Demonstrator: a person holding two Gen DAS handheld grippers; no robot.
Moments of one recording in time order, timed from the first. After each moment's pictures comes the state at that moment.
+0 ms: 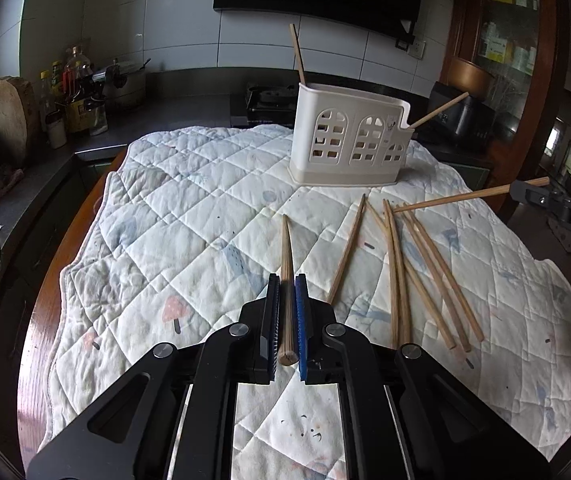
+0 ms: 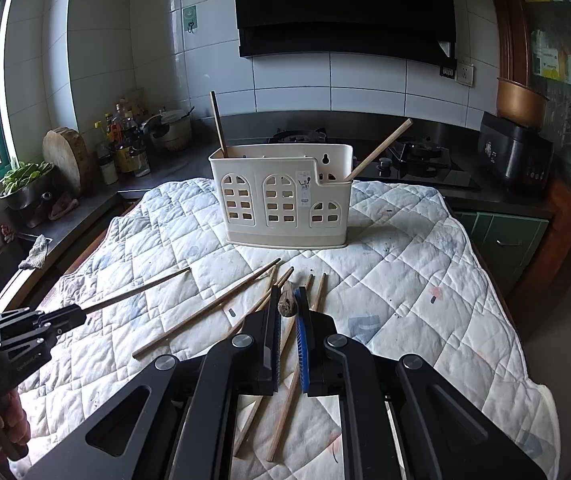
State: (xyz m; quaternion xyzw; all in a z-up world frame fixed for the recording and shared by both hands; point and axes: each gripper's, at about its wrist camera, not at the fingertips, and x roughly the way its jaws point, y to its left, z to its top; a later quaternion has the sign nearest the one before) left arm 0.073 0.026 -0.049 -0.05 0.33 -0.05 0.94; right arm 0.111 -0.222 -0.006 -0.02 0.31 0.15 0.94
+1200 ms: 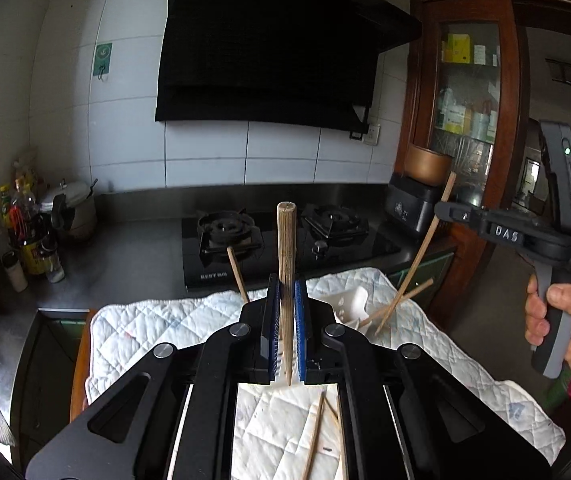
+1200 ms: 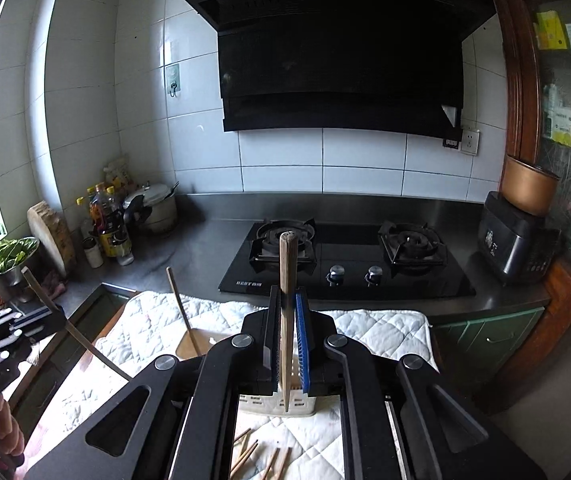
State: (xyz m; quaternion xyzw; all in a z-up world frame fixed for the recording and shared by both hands) left arm 0.206 0.002 0.148 -0.03 0.20 -0.12 0.97; right arm 0.277 -0.234 0.170 -0.02 0.23 0.14 0.96
